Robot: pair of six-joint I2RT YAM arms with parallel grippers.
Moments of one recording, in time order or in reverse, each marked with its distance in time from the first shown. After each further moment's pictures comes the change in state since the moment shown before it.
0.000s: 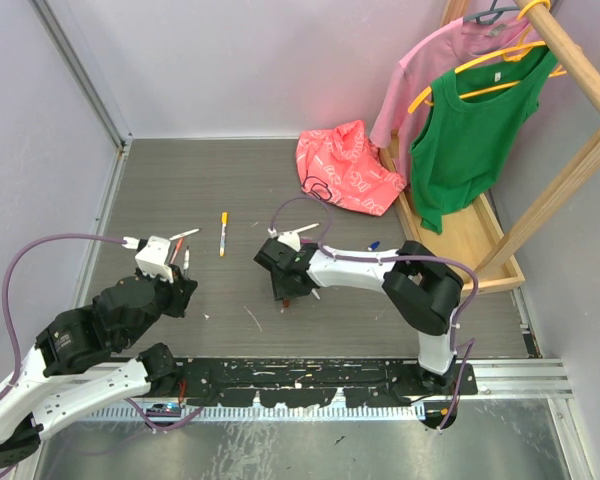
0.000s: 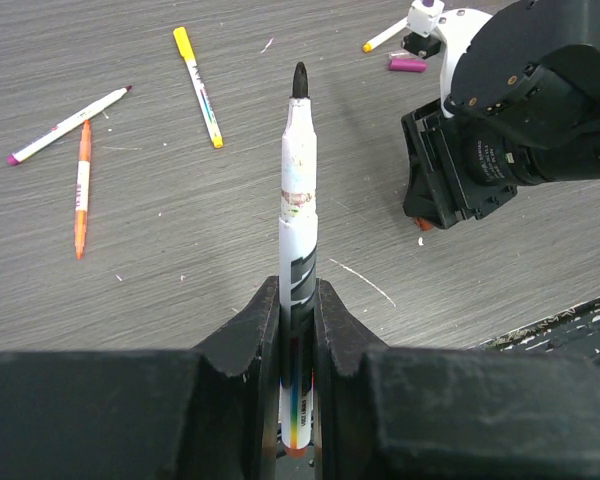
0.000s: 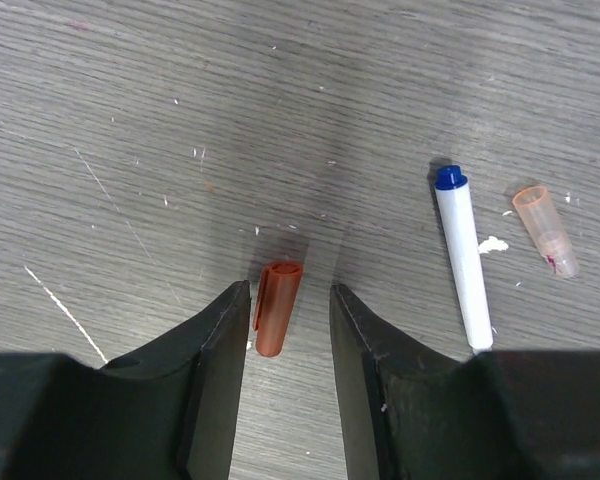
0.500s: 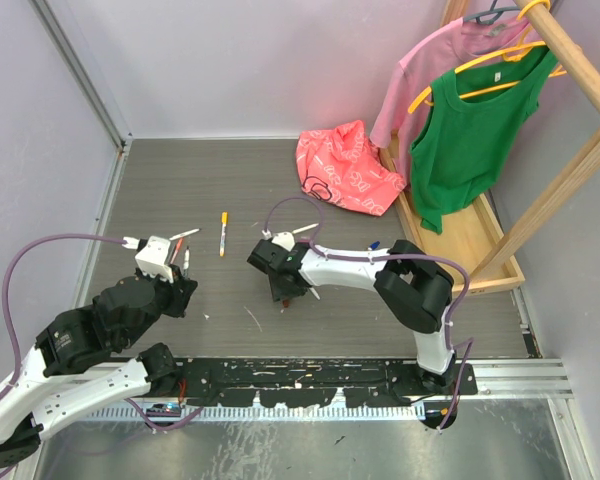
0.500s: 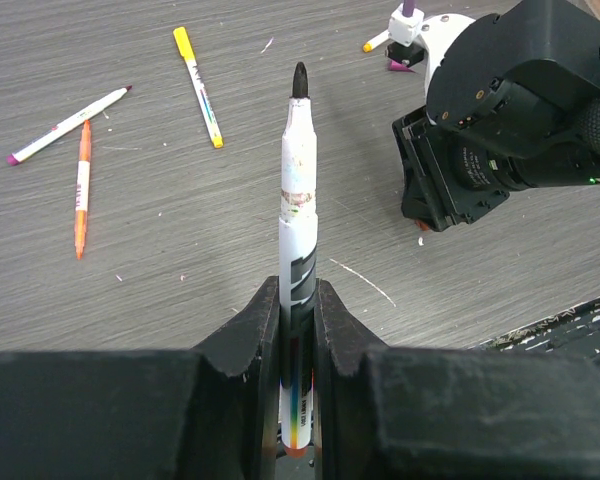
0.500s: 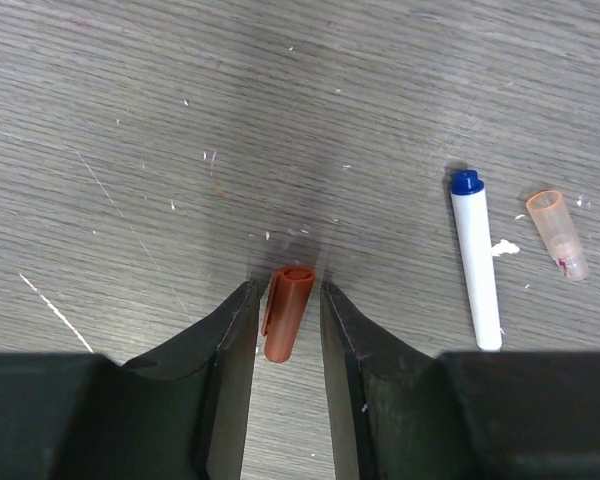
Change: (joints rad) left arm 0.000 0.000 0.000 0.000 0.000 0.000; right arm 0.017 0.055 0.066 -0.058 0.017 -0.004
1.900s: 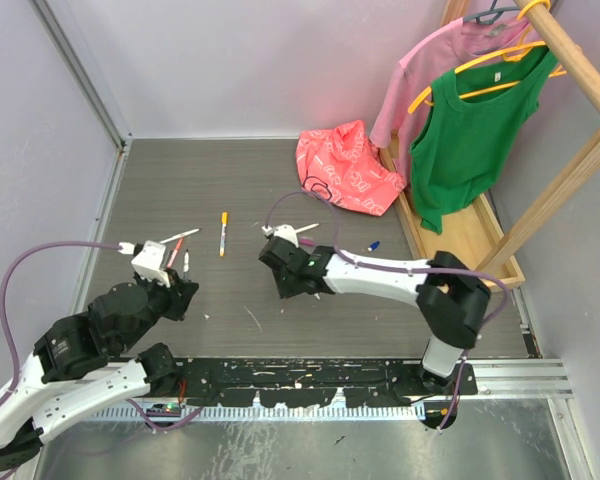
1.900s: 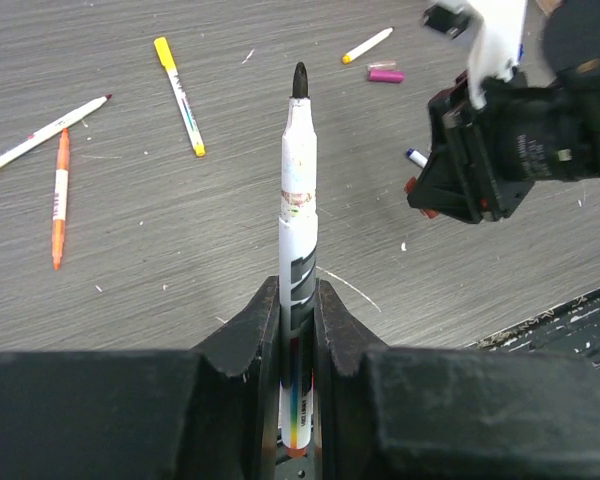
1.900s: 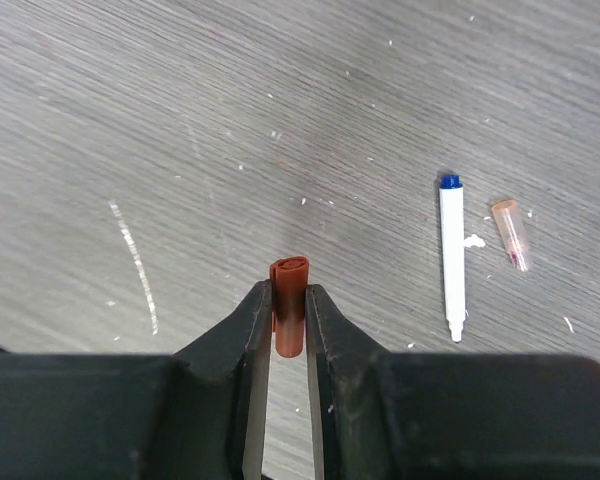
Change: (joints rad) left arm 0.000 -0.070 -0.049 0.039 0.023 0.007; right arm 0.012 -0.172 -0.104 0.101 -0.002 -0.154
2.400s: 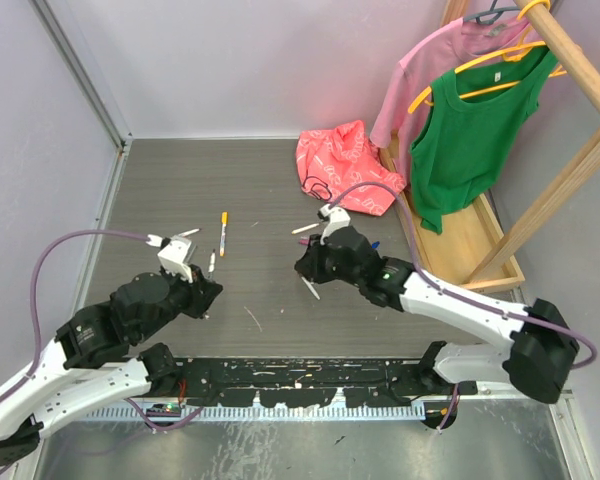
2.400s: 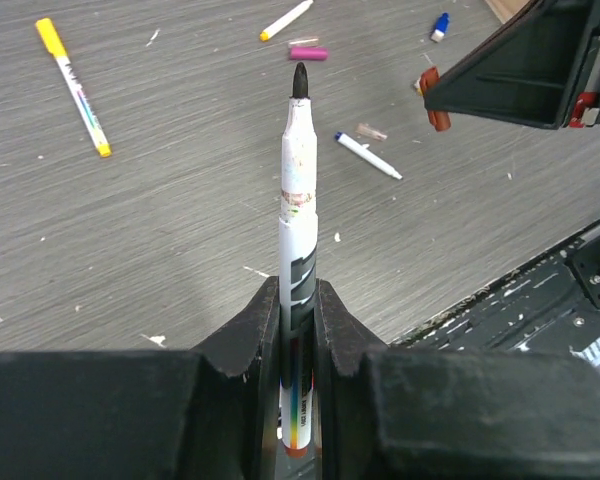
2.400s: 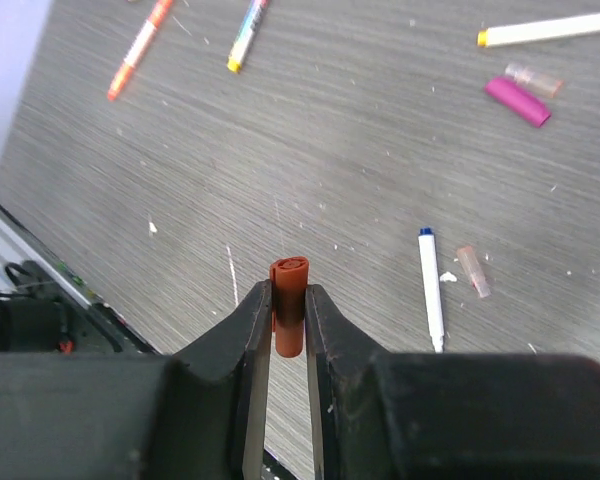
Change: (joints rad) left arm 0.000 0.096 -0.034 0.126 0.137 -0.033; right arm -0.145 -0.514 -0.373 0.359 -0.152 -0.008
